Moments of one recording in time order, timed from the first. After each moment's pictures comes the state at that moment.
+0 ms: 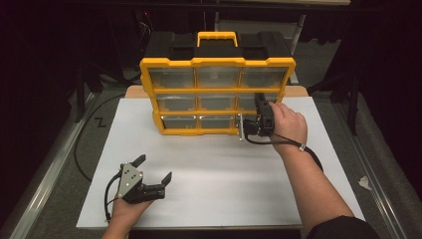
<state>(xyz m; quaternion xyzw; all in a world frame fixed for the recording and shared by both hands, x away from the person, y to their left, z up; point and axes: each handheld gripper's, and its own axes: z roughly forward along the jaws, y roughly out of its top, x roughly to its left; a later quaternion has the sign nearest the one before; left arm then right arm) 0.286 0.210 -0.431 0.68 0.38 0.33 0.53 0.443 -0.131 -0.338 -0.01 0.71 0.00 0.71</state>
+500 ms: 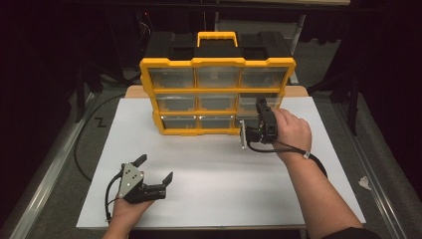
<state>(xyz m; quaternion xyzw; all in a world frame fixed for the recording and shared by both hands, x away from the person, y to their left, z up) 0.287 0.208 -0.430 0.68 0.38 0.33 0.53 0.418 -0.135 -0.336 -0.02 0.71 0.01 0.71</state>
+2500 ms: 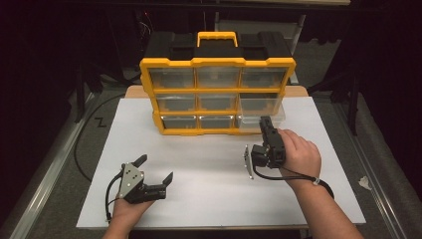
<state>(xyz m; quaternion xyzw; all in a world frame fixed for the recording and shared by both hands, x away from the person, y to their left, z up) 0.287 0.208 -0.431 0.68 0.38 0.33 0.53 0.358 -0.147 -0.348 -0.03 0.70 0.03 0.72</state>
